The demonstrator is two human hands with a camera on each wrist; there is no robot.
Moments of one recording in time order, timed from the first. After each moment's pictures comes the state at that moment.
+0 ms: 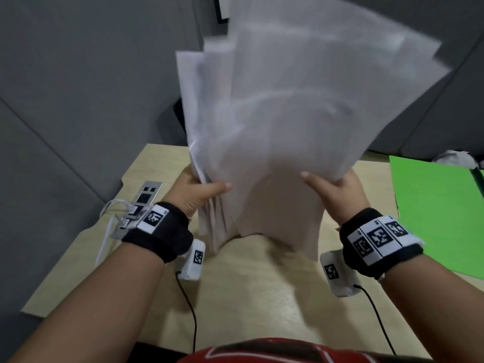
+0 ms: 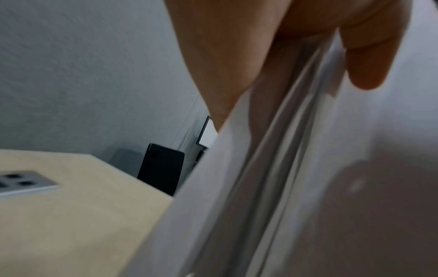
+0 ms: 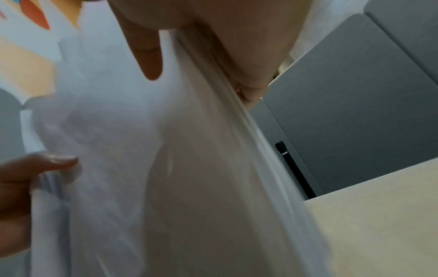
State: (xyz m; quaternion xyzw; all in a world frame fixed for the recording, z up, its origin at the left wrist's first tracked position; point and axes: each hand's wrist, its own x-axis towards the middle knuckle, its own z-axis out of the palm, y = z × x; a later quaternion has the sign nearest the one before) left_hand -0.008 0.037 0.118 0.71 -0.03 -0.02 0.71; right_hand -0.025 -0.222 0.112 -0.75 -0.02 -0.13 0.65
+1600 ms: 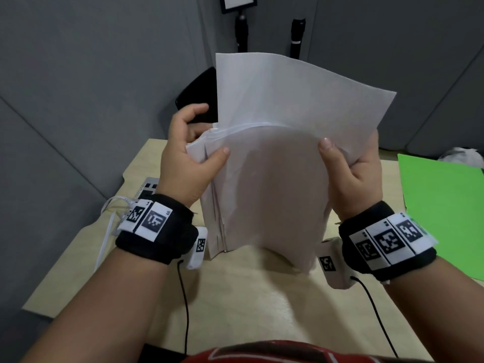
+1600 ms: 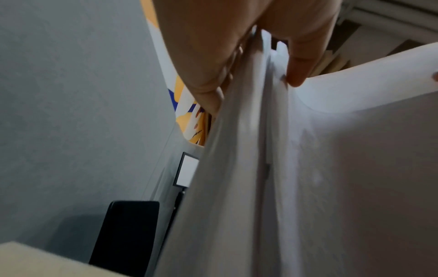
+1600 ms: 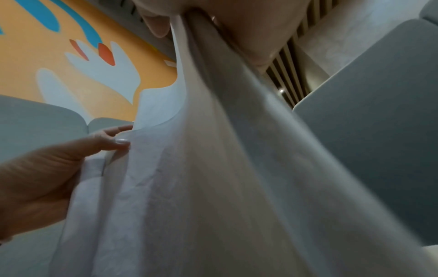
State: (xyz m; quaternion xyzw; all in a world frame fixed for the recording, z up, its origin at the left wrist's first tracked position) left_hand -0.003 0.033 0.155 0.77 -0.12 0.21 0.59; right_hand -0.023 -0.196 0.146 -0.66 -0.13 -0.30 0.68
